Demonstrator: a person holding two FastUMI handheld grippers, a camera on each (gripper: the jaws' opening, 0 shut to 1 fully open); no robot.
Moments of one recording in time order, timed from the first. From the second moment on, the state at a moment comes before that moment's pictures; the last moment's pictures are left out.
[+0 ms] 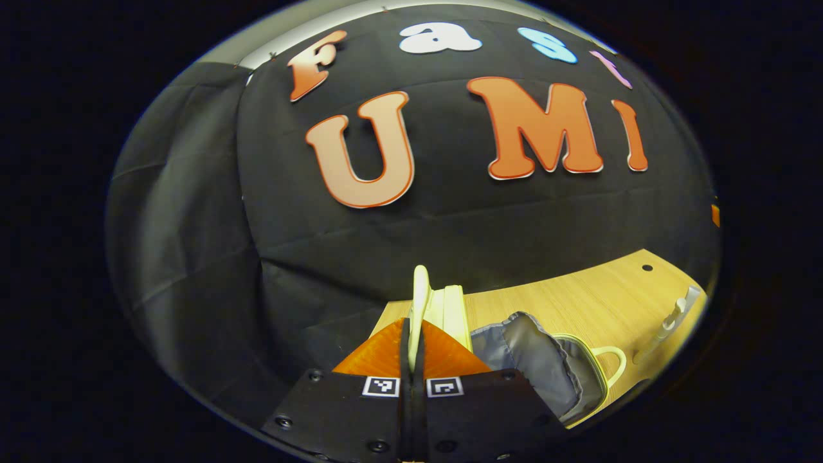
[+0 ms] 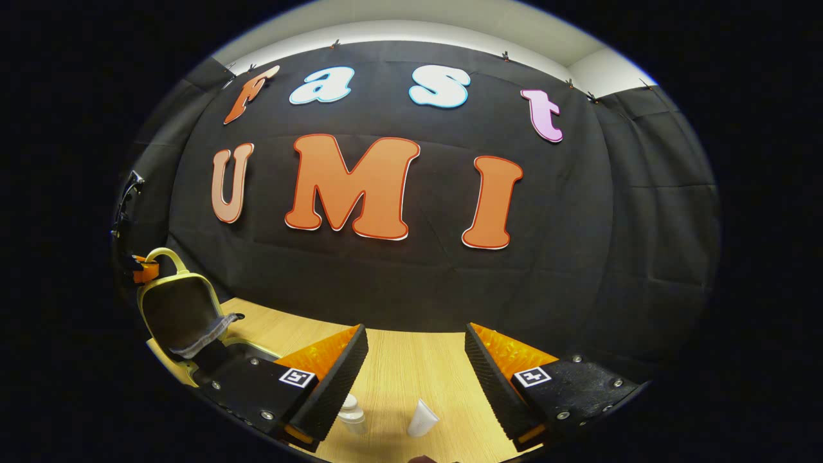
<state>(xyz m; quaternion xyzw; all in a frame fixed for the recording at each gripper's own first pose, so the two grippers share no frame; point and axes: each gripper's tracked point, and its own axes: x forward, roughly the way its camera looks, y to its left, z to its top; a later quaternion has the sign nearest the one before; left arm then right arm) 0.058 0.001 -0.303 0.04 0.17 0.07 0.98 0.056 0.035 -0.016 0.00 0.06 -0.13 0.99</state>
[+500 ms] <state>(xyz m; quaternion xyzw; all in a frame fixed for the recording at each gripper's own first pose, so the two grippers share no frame) 0.044 0.006 -0.324 -0.01 0.23 0.09 0.97 0.070 0.071 -0.017 0.00 0.07 -0.13 0.99</state>
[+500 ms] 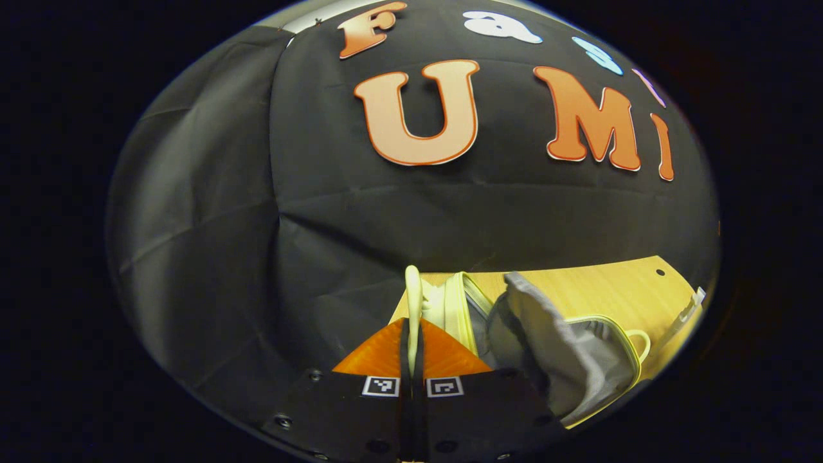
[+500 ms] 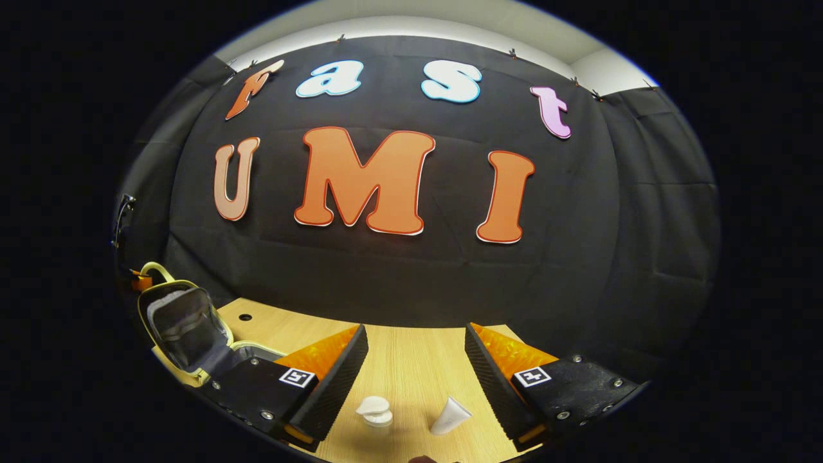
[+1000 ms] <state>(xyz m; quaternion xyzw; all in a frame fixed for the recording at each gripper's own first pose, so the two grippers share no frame) 0.026 0.057 -0.442 -0.05 0.35 0.10 0.93 0.074 0.100 -0.022 0.01 0.09 -0.15 0.98</state>
